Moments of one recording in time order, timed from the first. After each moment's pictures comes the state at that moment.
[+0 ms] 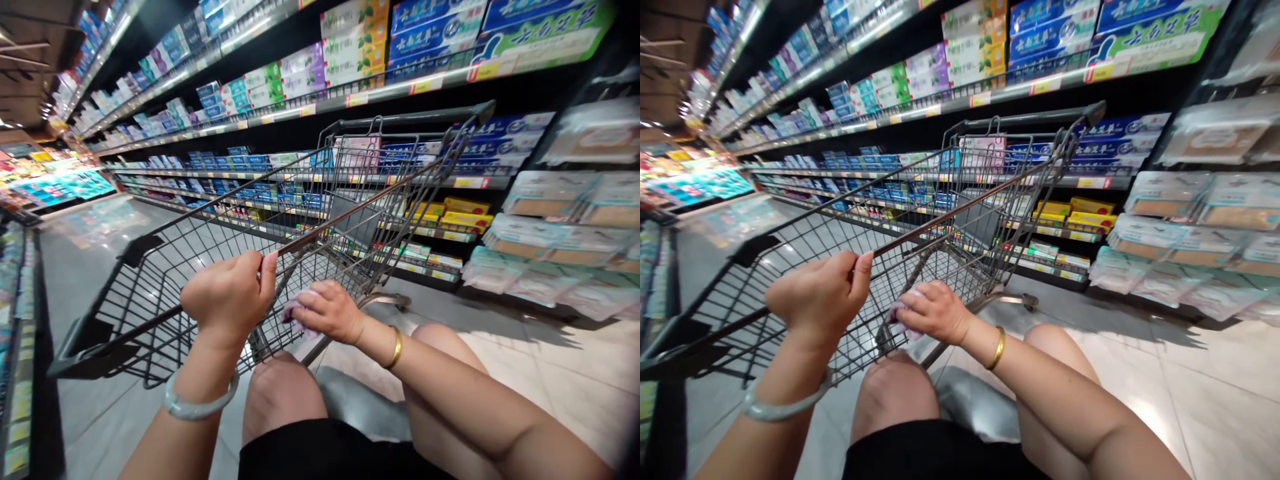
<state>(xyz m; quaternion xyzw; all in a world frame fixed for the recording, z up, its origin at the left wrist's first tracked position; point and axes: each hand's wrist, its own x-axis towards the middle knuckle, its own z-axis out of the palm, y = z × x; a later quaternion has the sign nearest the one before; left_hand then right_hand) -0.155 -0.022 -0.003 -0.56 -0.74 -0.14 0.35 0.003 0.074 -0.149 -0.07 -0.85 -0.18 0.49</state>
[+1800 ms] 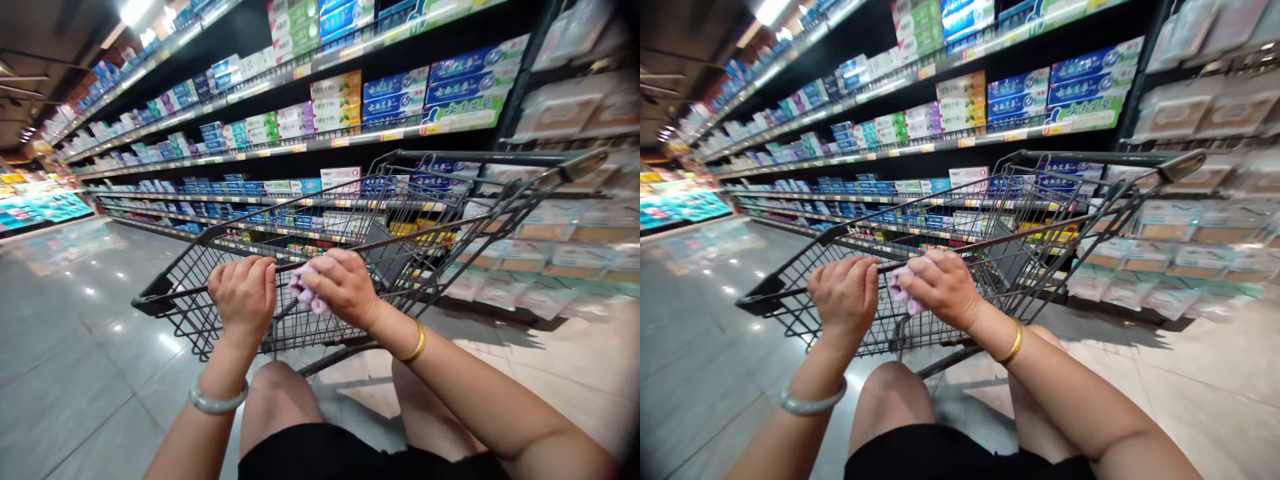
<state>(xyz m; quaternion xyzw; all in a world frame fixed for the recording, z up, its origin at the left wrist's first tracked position) -0.159 -0.019 -0.016 -0.64 -0.55 -0.35 0.42 0.047 0.041 -0.044 -0.14 -0.78 -0.29 0.54</state>
